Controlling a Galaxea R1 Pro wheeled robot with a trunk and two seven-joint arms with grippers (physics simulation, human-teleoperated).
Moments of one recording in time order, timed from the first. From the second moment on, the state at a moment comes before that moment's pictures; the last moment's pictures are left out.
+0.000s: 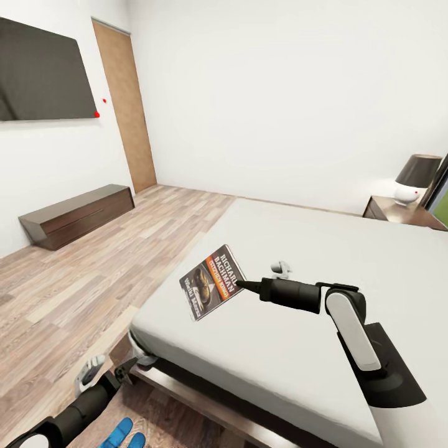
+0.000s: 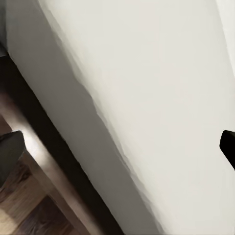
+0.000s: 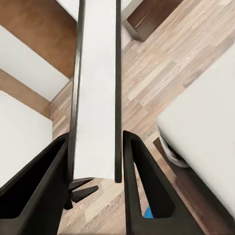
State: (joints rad) left arm 0.05 0.10 0.22 -1.52 1.02 0.60 -0.03; right arm -0.58 -0.13 0.18 -1.60 -0.86 1.04 0.28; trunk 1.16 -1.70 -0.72
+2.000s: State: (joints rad) left arm 0.05 0.10 0.22 -1.51 1.02 0.60 -0.04; right arm -0.58 -0.13 0.18 -1.61 -0.87 1.05 0.28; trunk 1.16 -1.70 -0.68
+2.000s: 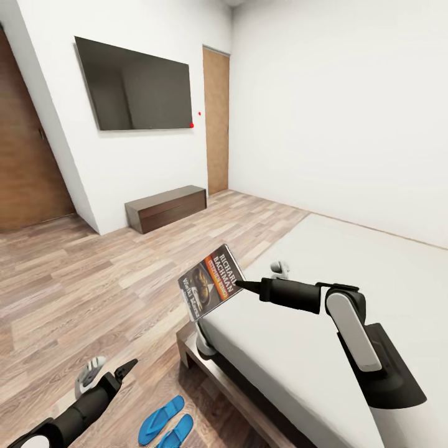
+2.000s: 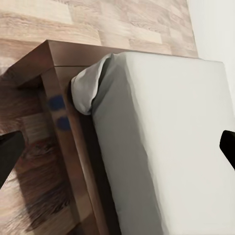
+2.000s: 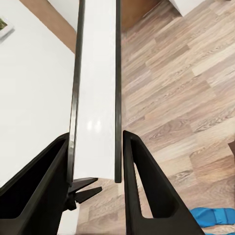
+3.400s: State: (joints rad) left arm -0.27 0.06 -0.10 -0.92 1.01 0.51 -0.03; right arm -0.57 -0.13 0.17 -1.60 -0.90 1.04 0.51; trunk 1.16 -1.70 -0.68
